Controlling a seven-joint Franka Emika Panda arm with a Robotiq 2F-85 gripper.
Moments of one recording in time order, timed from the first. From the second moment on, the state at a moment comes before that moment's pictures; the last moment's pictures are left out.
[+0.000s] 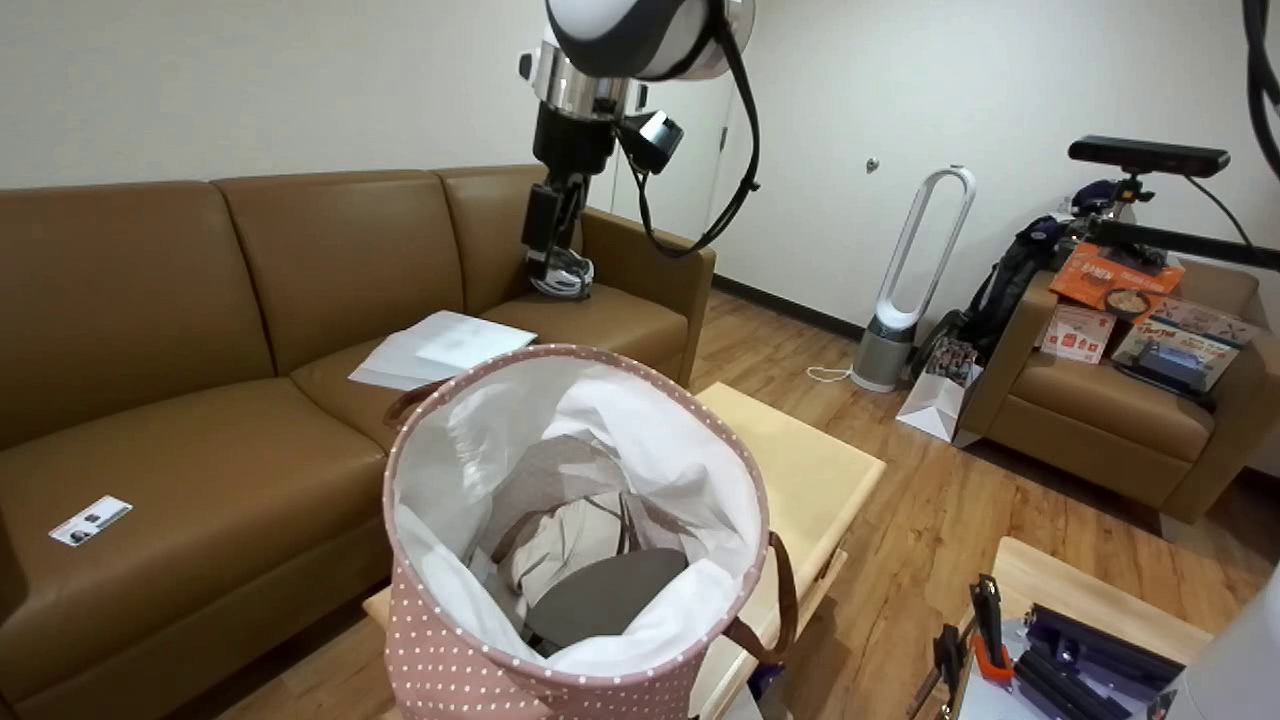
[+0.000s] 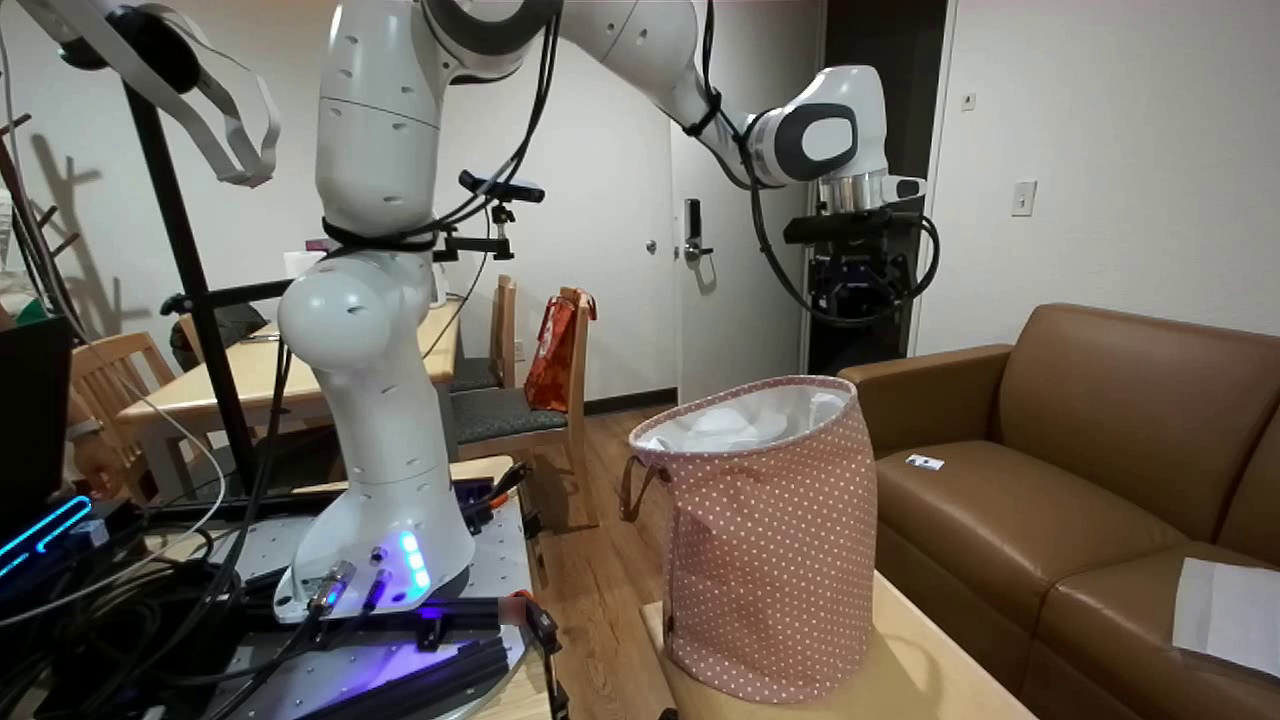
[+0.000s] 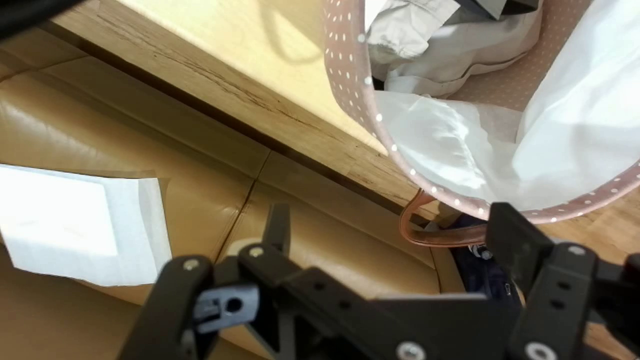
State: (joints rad) arm -0.10 0.24 0.11 -1.87 -0.05 2.29 -0.46
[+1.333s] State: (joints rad) arm 0.12 0.23 0.09 -2.19 -0.09 2.39 0.02
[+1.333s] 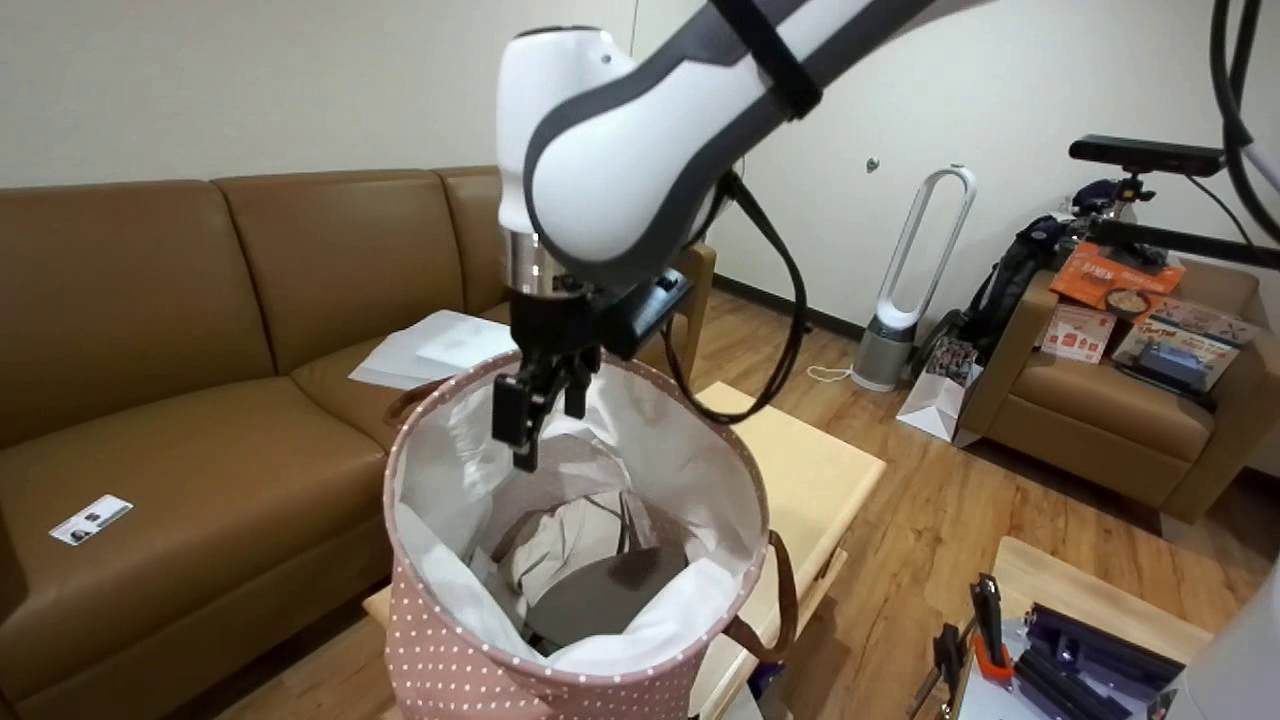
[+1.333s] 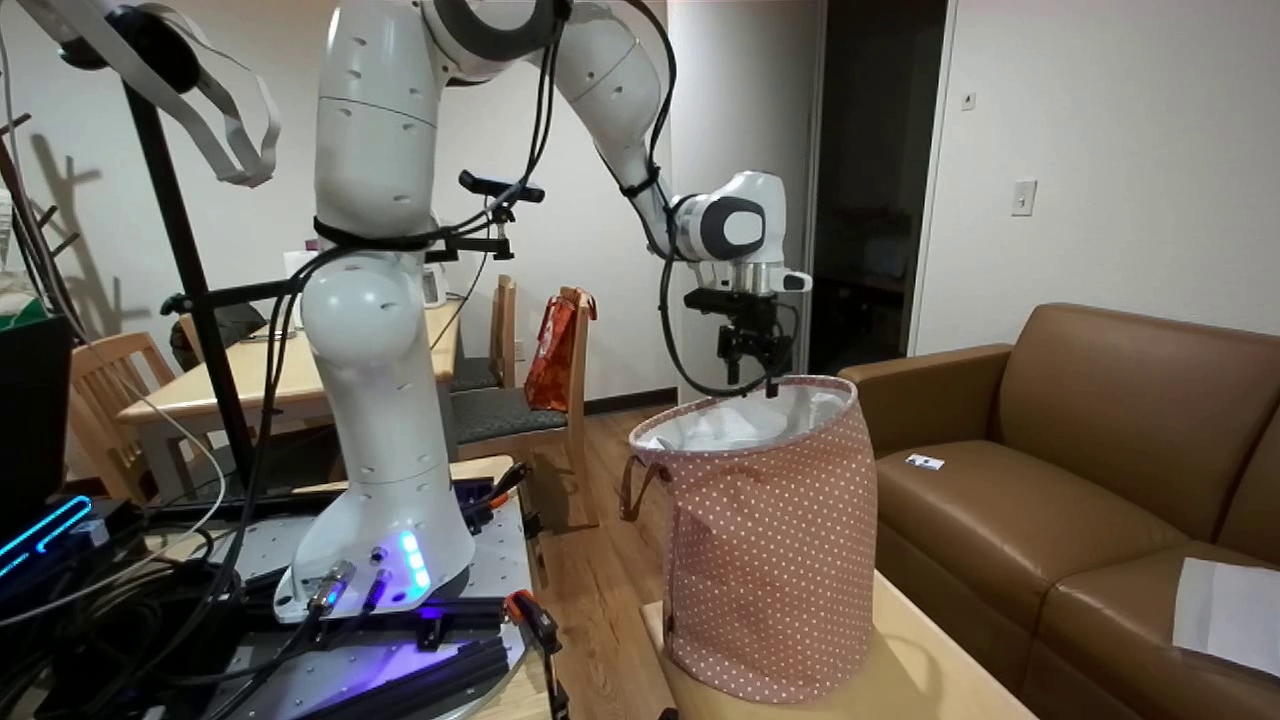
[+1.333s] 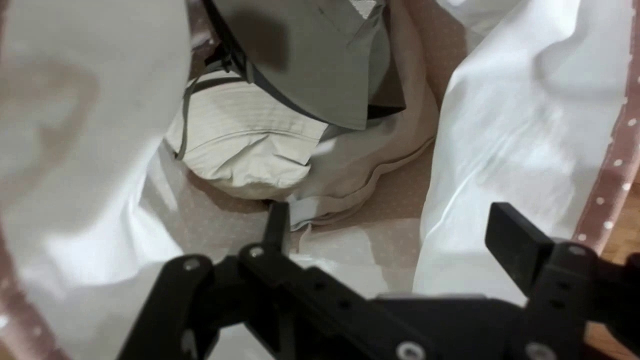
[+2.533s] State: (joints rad) arm 0.48 0.46 -0.21 -2.36 -0.32 3.05 0.46
